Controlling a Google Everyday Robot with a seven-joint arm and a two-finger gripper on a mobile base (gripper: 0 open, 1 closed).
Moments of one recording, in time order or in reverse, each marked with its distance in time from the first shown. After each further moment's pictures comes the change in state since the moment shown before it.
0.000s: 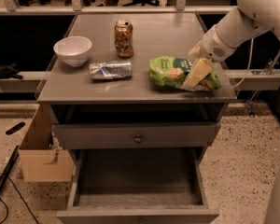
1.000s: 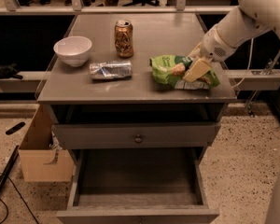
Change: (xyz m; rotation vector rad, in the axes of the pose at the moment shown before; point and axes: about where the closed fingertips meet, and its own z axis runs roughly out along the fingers) arm 0.000 0.000 0.000 0.000 0.000 0.000
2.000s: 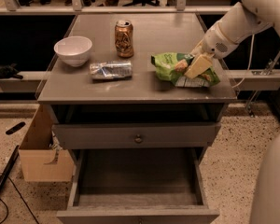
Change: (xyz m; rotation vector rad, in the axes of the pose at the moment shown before) arm 0.005 -0.012 -0.007 -0.012 -0.003 0.034
